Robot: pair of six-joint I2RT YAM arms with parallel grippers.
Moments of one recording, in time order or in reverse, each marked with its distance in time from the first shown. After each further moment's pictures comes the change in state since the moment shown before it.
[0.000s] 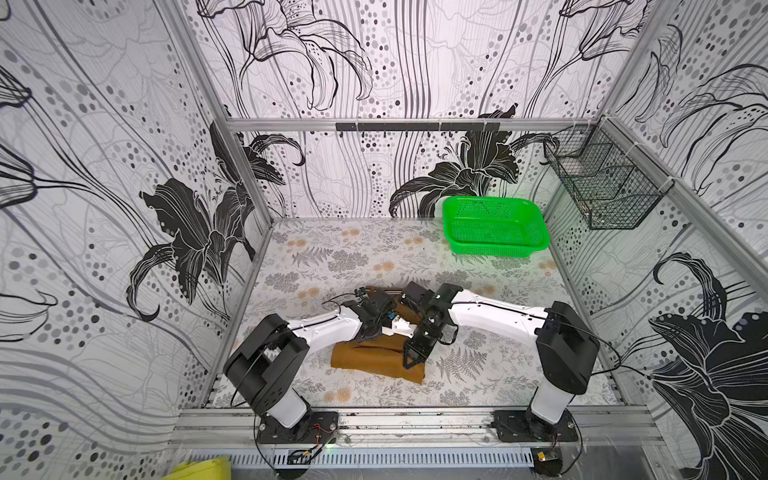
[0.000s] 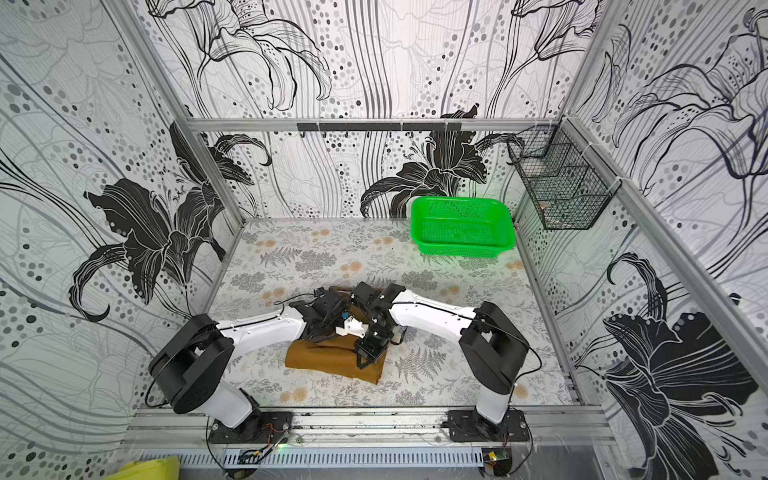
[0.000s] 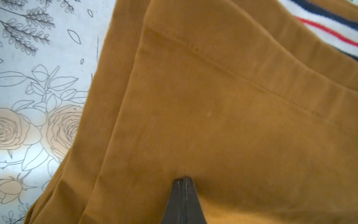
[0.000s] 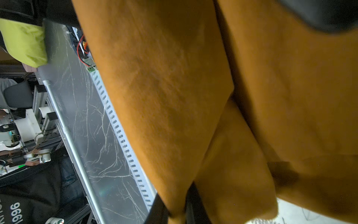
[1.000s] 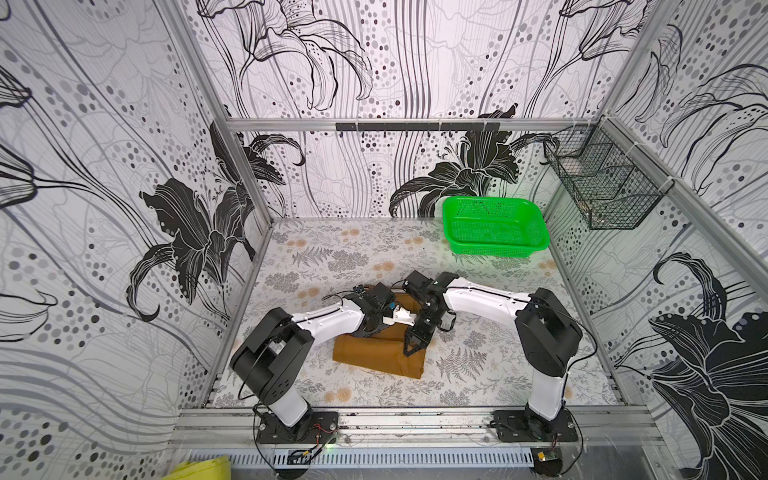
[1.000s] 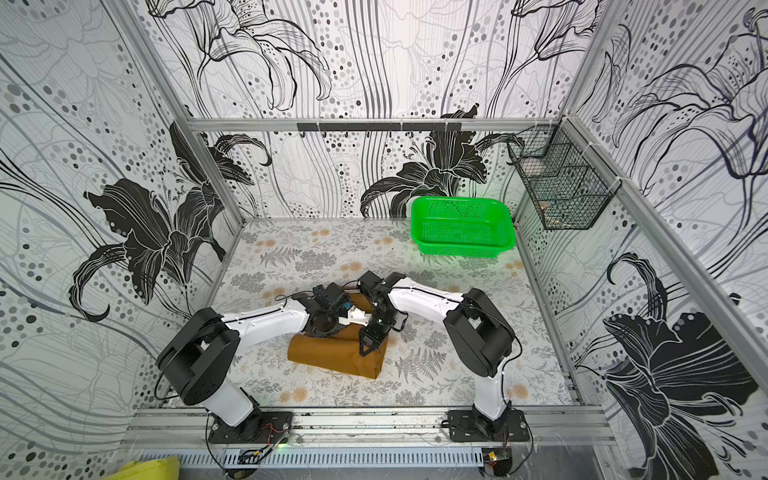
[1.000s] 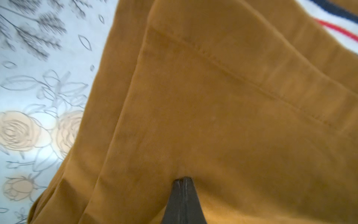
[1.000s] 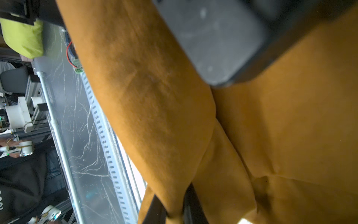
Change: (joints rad) left arm 0.029 0.065 0.100 -0.092 -0.019 -0.003; right arm -0.120 0.124 0.057 0.014 -0.049 -0.220
